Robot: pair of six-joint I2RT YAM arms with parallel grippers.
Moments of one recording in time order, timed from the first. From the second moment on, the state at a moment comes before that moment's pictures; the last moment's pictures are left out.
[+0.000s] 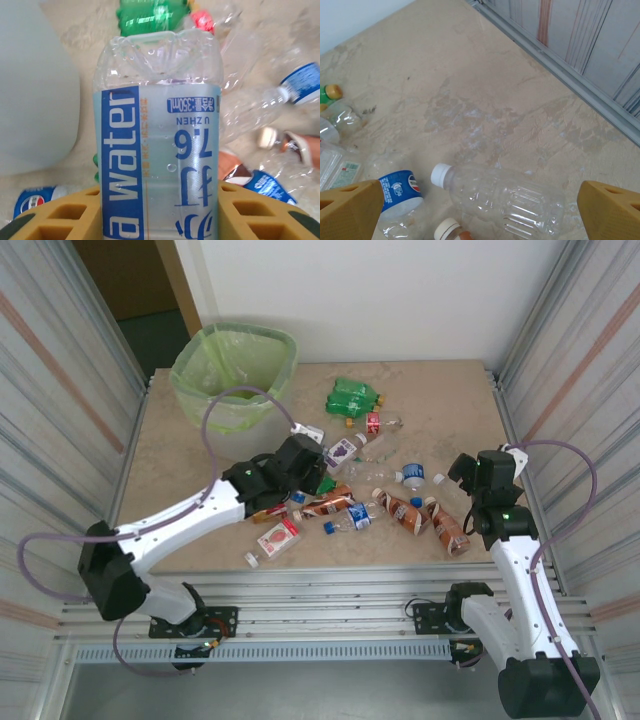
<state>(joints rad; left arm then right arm) -0.91 1.40 1.23 -0.55 -0.41 -0.28 0.03 0.80 0.74 -0.58 0.37 0.52</state>
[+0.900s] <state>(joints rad) -0.53 1.42 1.70 -0.53 -0.30 0.12 0.04 0.80 0.74 -0.58 0.37 0.52</state>
